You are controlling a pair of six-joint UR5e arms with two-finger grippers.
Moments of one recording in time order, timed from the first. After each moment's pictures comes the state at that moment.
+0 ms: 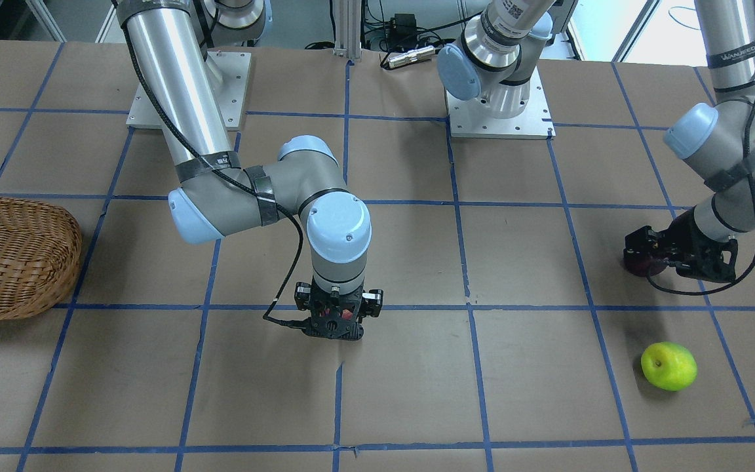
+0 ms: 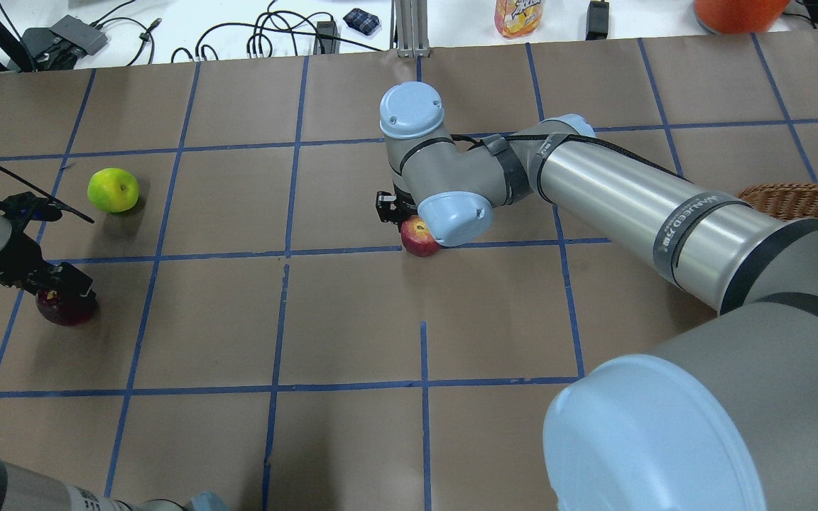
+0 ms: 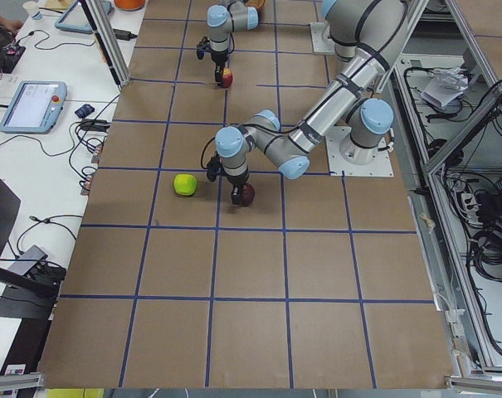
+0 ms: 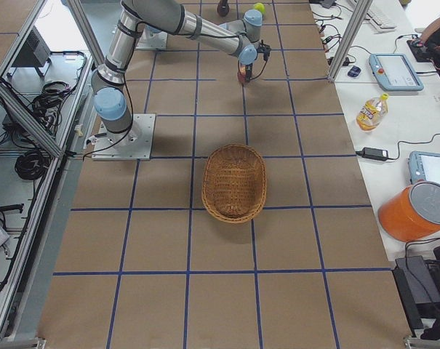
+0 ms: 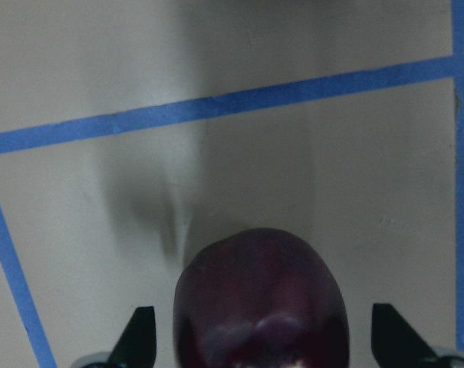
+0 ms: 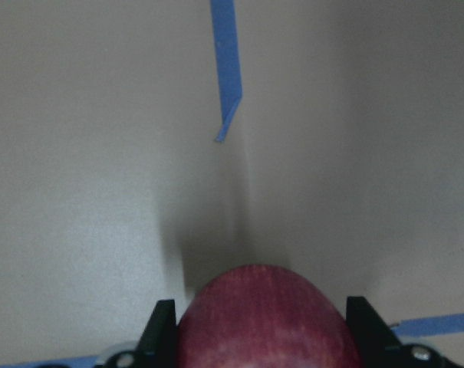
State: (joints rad) left arm -0.90 -1.91 -1.96 -0.97 1.61 0.82; right arm 1.95 -0.96 1.55 -2.19 -1.59 0.47
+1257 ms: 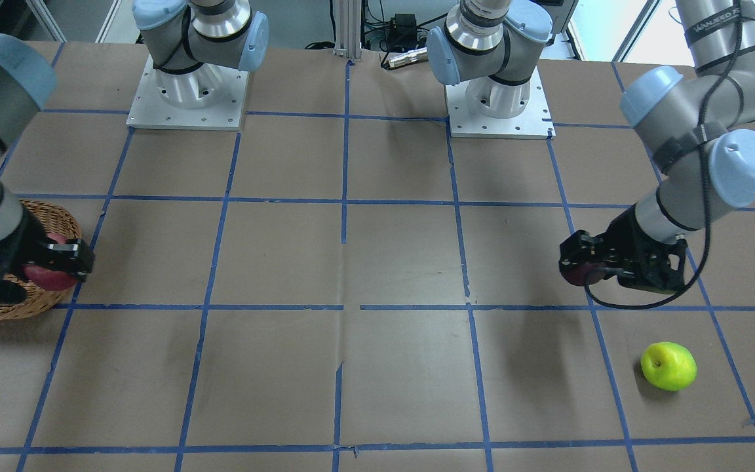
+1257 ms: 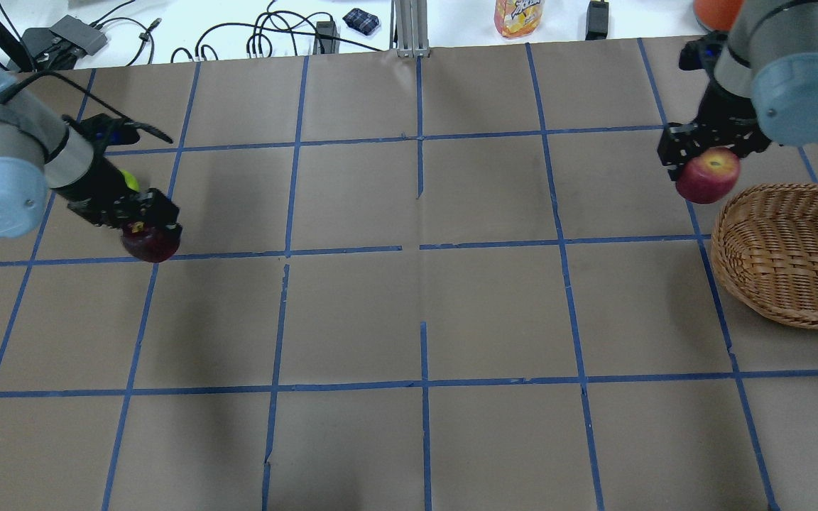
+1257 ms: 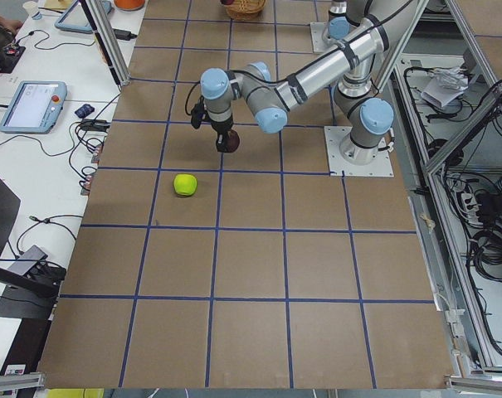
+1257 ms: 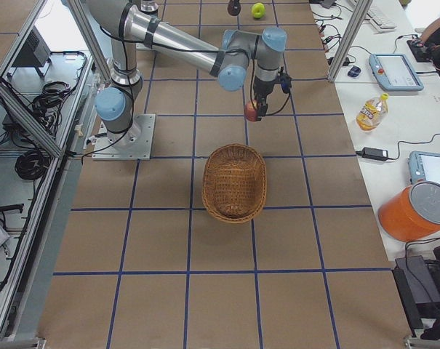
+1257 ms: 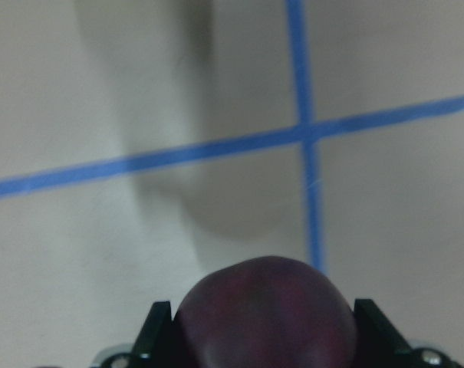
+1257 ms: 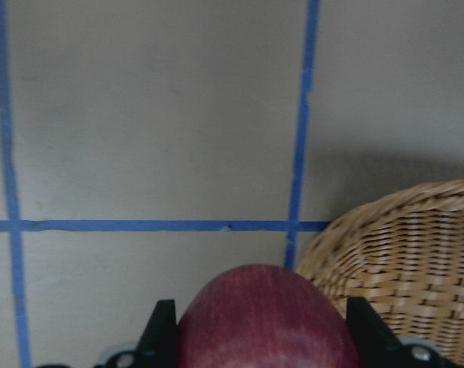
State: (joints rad) left arm -1.29 -1.79 -1.82 -1.18 1.44 0.37; right arm 1.26 -1.32 1.68 -1.91 -1.69 -0.37
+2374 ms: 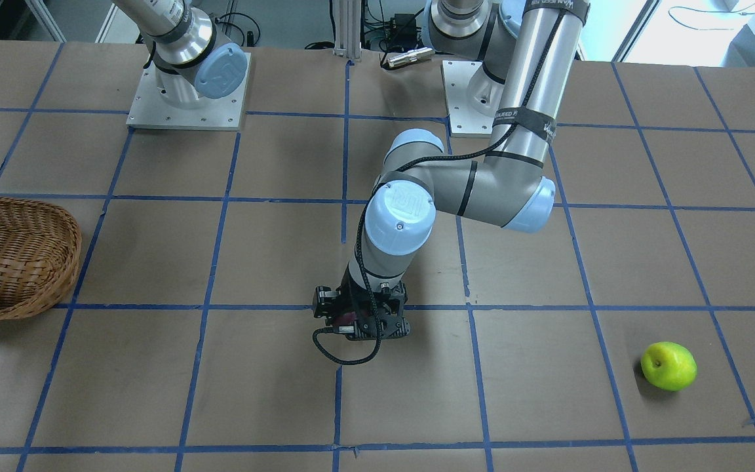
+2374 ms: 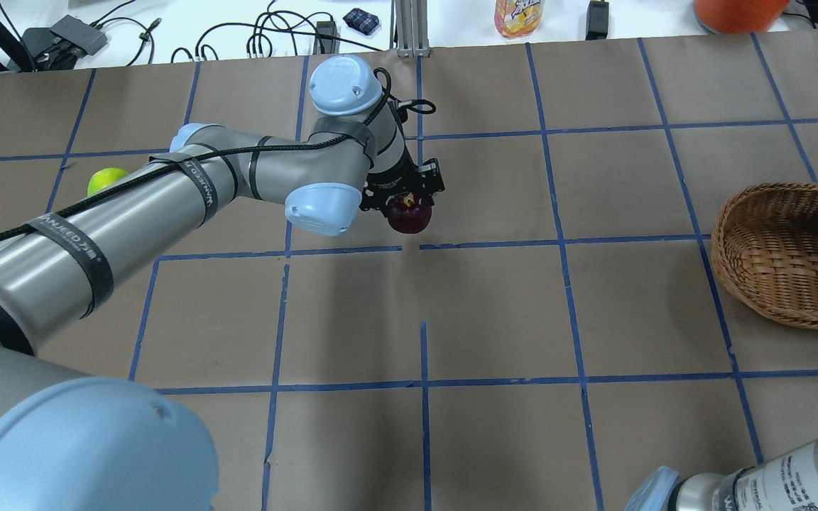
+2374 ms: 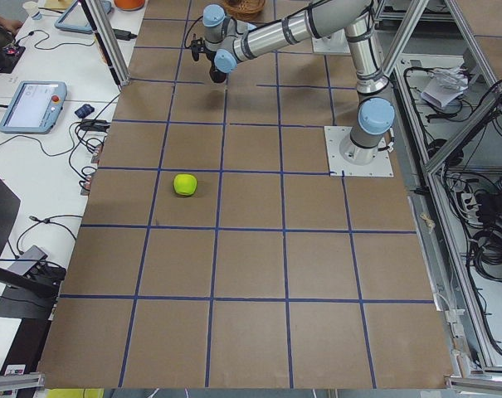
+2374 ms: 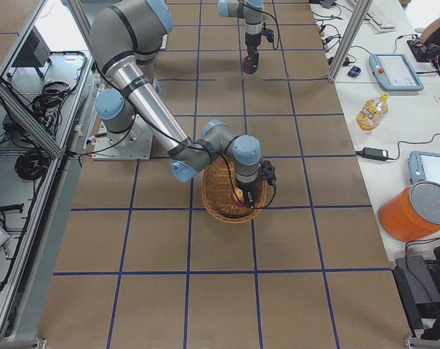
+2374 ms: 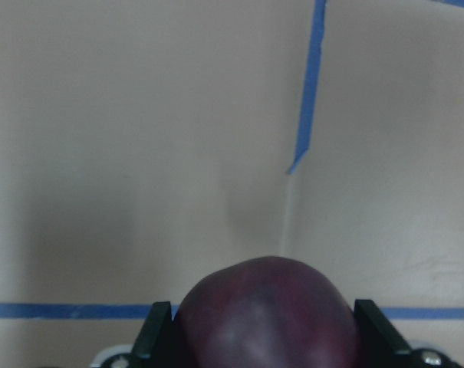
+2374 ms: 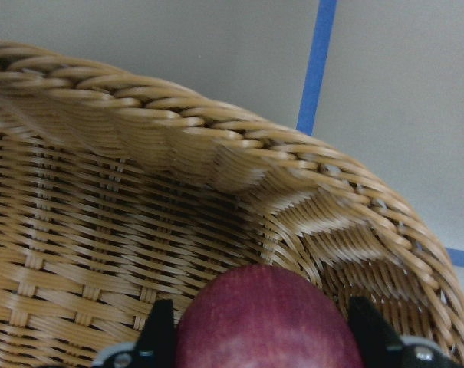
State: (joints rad) left arm -1.86 -2.13 -1.62 -0.86 1.41 -0.43; right arm 0.77 -1.17 1.78 -2.26 -1.52 -1.02
